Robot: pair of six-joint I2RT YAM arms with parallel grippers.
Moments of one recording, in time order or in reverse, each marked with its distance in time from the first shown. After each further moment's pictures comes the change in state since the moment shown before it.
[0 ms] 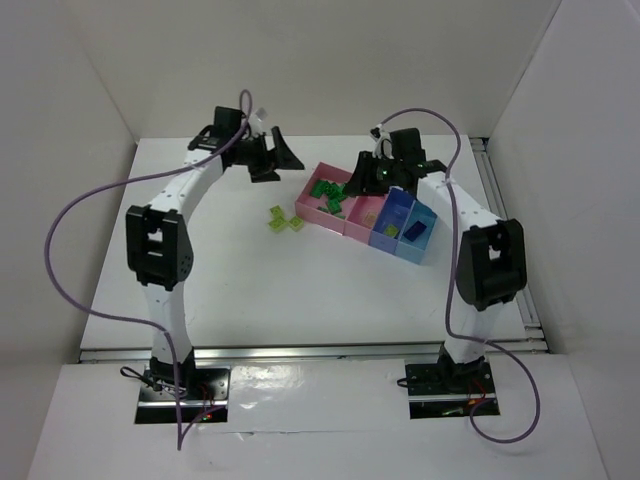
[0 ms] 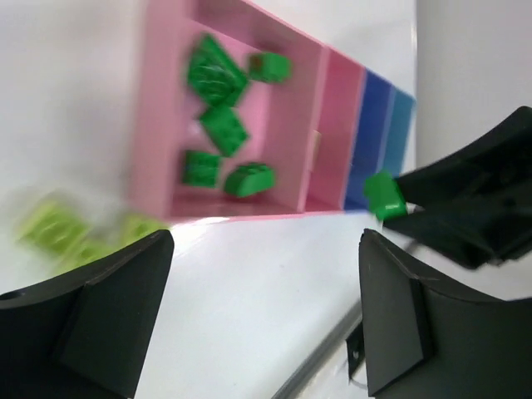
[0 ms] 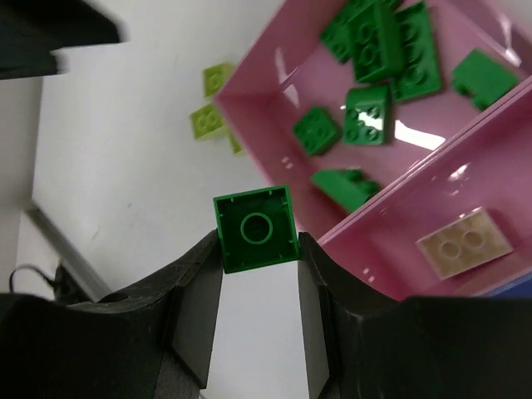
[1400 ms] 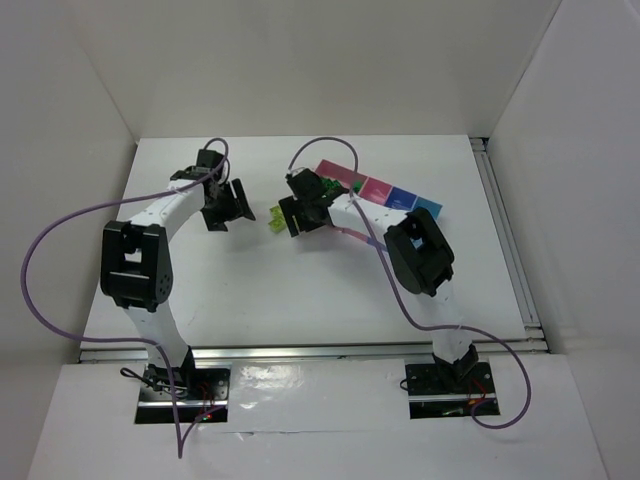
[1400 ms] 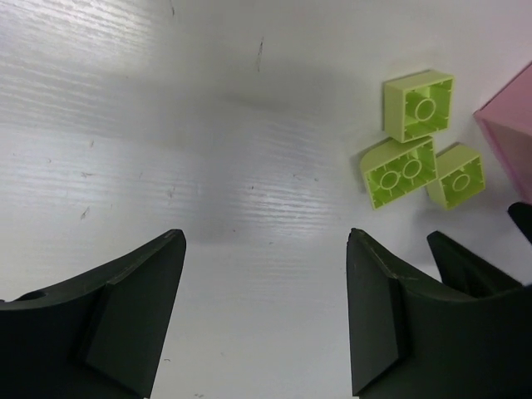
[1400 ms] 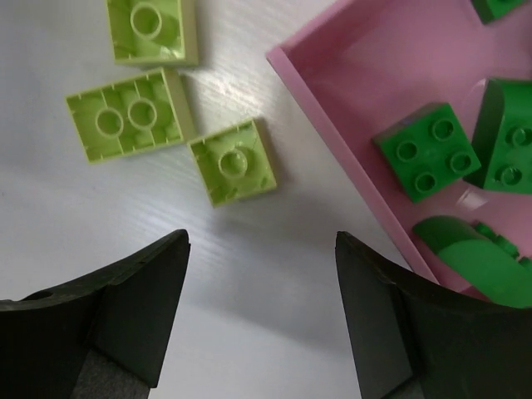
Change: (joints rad) left arm 0.100 -0.264 -0.499 -0.114 -0.587 0.000; right arm 0.438 0.392 0.231 -0.055 0.652 -0.086
